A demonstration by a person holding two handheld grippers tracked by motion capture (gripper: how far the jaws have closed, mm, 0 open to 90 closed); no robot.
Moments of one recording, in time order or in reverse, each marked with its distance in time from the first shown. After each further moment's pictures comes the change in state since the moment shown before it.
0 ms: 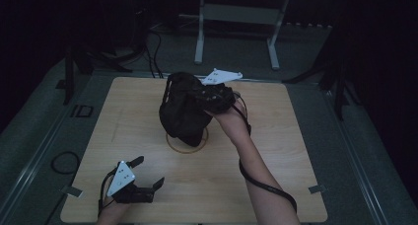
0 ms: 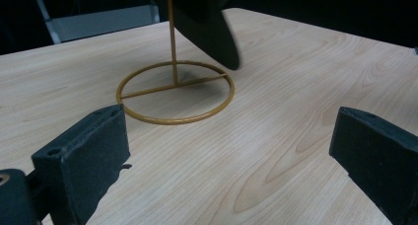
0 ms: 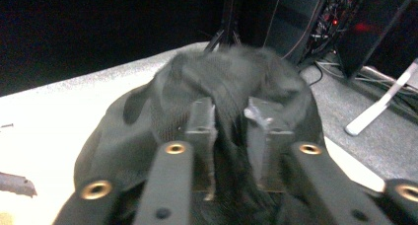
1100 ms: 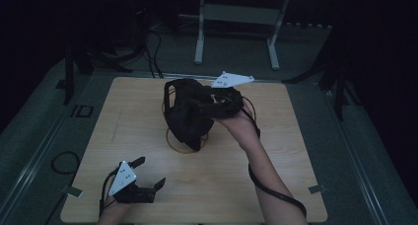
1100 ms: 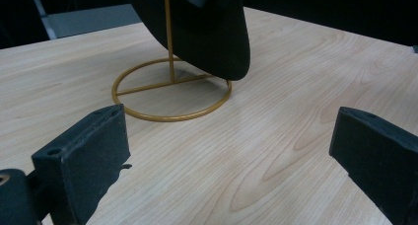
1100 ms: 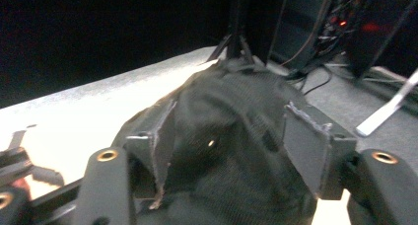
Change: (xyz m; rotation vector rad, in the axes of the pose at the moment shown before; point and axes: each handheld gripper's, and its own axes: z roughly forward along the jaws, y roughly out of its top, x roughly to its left) left arm -0.001 -0.001 0.003 0.011 -0.005 -0.008; right arm -0.001 -0.006 -0.024 -0.018 0.044 0.032
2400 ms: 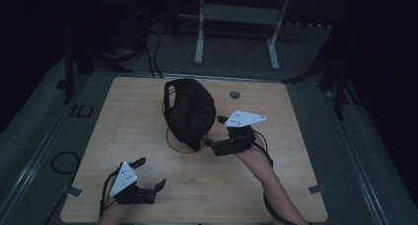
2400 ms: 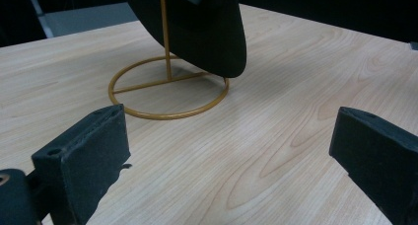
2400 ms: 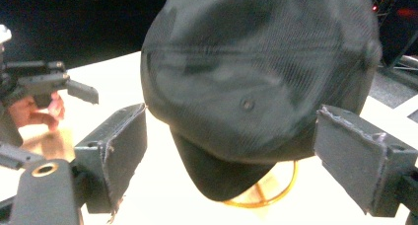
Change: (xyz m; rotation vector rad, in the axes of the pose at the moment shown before) left arm -0.002 -0.001 0.000 0.010 -0.004 0.007; right arm 0.015 -0.090 -0.024 0.022 0.071 -0.026
